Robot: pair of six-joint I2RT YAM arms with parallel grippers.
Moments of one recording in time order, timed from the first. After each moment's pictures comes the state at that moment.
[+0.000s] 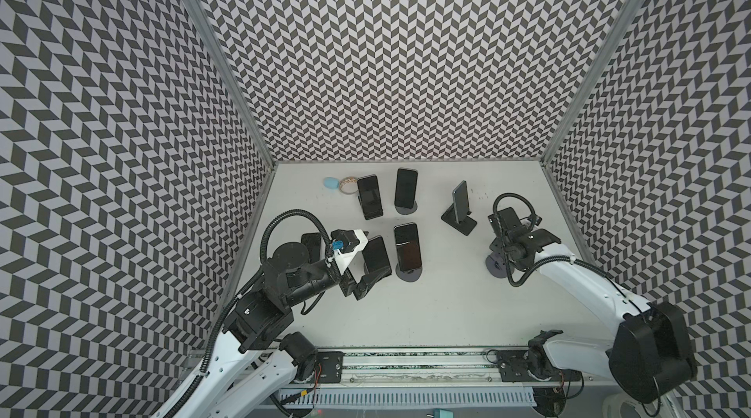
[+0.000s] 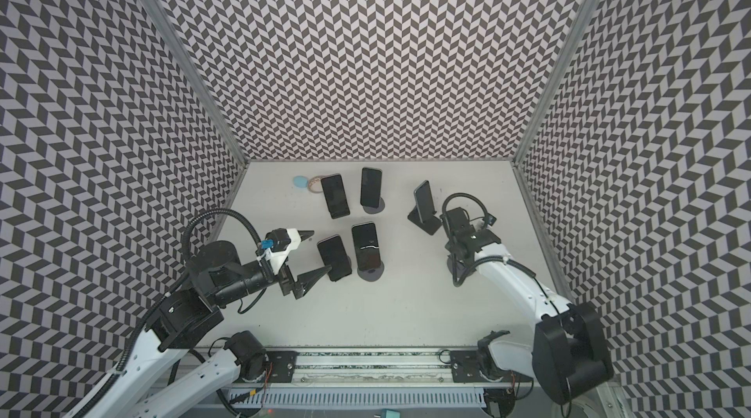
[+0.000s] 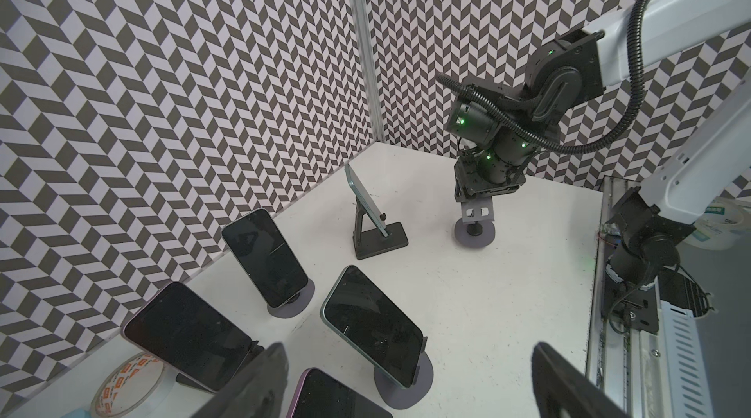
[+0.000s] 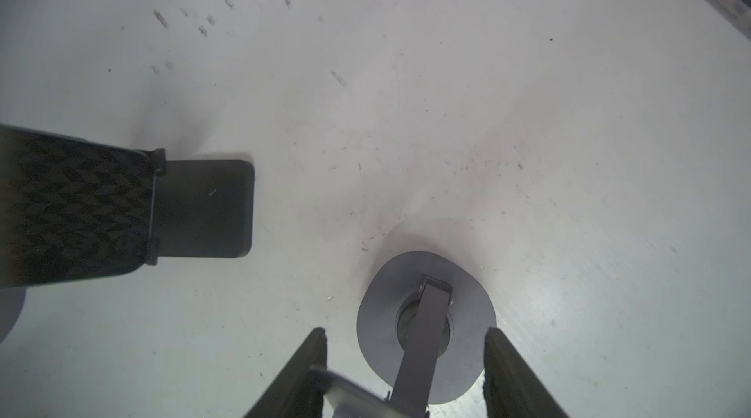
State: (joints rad) left arm -0.67 0.60 0.82 -0.43 0.34 0.18; right arm 0.30 1.24 0.84 -0.75 0.43 1.02
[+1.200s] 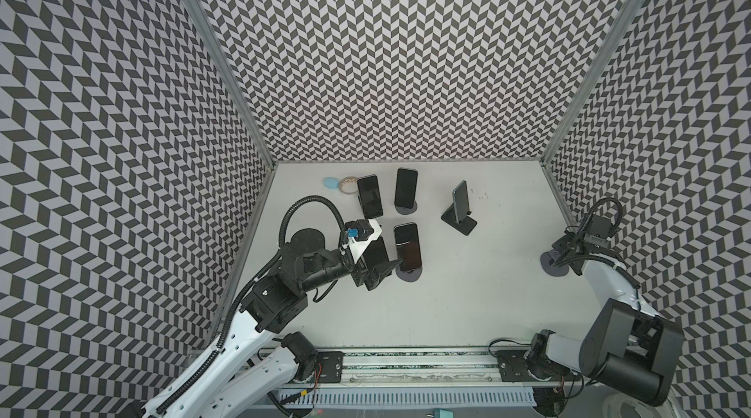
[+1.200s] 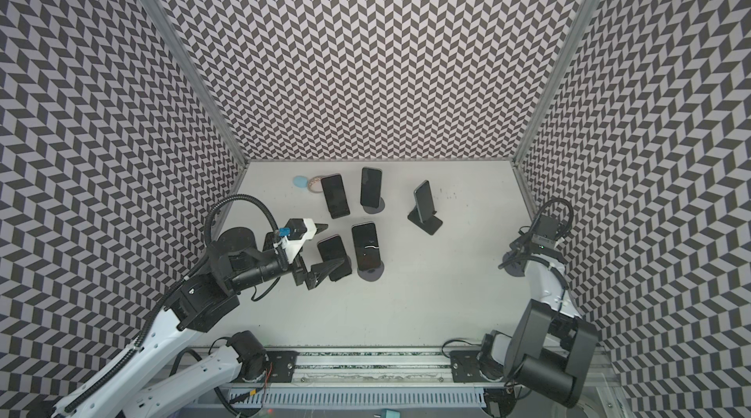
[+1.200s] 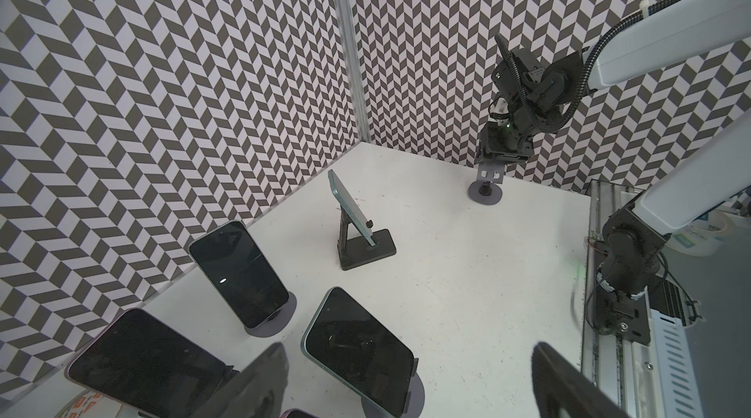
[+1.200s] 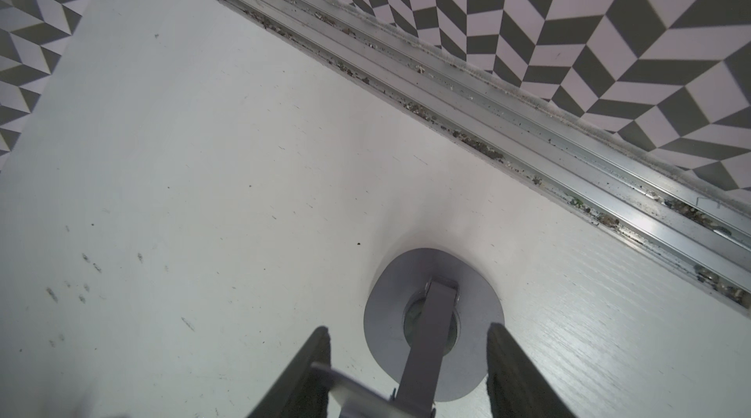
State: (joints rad) left arm -0.70 0.72 0.85 -0.35 0.36 0.16; right arm -0.45 1.25 0.71 -0.39 0.12 0.57
